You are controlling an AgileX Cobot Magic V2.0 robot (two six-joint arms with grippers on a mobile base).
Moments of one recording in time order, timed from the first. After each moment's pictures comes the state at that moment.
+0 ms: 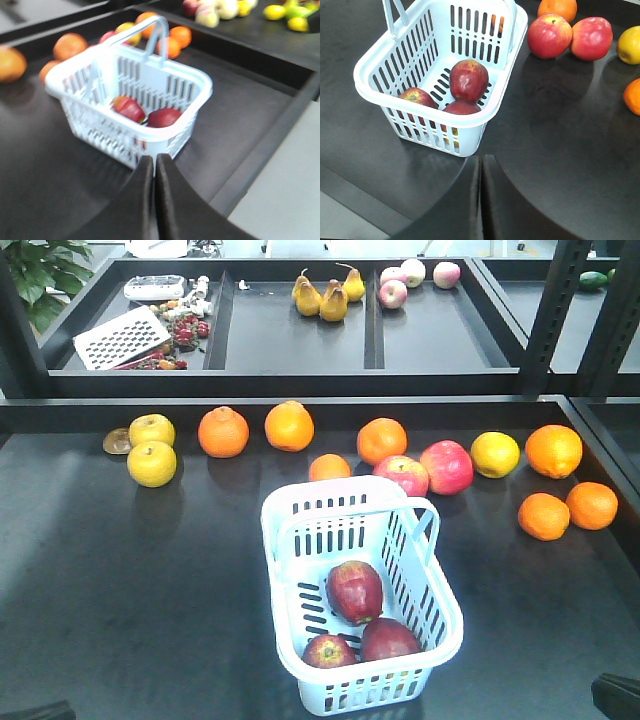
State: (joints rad) left arm -0.46 0.33 -0.32 -0.62 0.57 0.55; right arm 0.40 0.37 -0.40 0.05 0.71 -0.14
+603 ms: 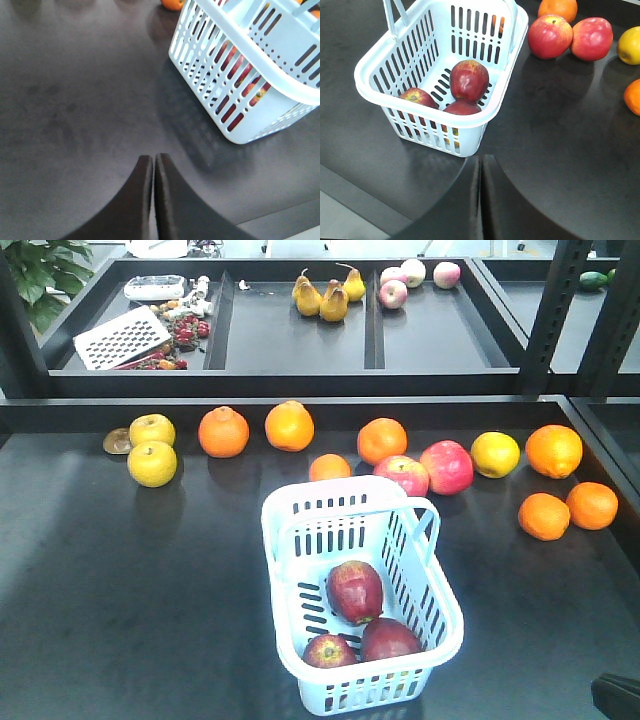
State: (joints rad) left arm -0.46 0.32 0.02 0.01 0.27 -0.37; right arm 0.40 0.37 -0.40 0.05 0.71 -0.14
